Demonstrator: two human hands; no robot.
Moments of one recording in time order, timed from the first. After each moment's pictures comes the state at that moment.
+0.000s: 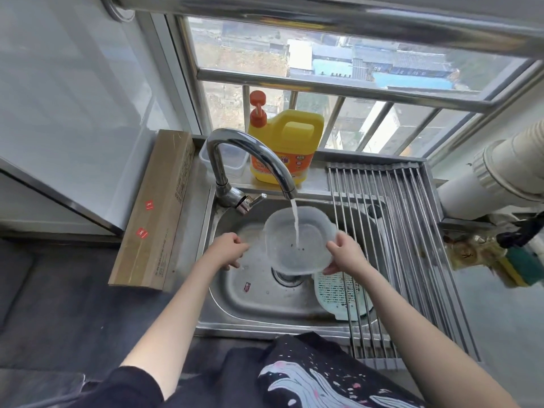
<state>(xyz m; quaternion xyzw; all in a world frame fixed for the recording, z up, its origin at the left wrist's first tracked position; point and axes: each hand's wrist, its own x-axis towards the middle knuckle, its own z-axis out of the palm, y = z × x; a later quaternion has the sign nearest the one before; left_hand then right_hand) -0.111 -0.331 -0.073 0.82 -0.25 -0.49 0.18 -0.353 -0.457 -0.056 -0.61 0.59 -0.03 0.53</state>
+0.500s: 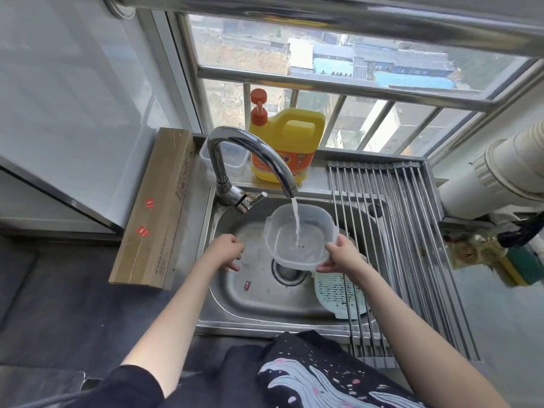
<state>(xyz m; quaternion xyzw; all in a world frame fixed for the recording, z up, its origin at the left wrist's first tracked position) -0.110 -0.329 -0.080 0.81 -0.20 -0.52 0.17 -0.348 -0.455 -0.056 -0.49 0.61 -0.01 0.62</state>
